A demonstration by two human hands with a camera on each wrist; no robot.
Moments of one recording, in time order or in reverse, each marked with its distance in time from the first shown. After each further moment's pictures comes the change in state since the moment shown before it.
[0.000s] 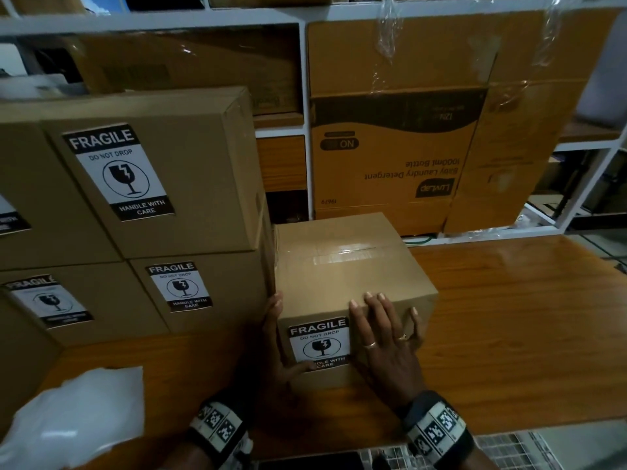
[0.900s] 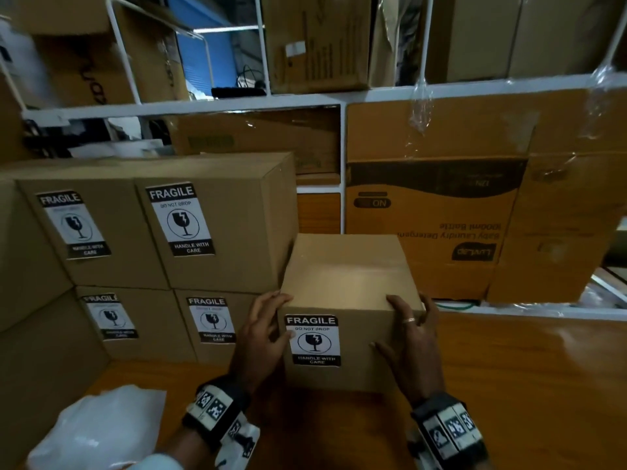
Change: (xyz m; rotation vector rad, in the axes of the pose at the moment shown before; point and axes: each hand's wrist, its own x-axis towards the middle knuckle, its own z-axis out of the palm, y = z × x) left_hand 0.078 -0.013 -0.037 -0.027 0.074 -0.350; right_hand 0.095 0.057 -0.002 0.561 -0.076 0.383
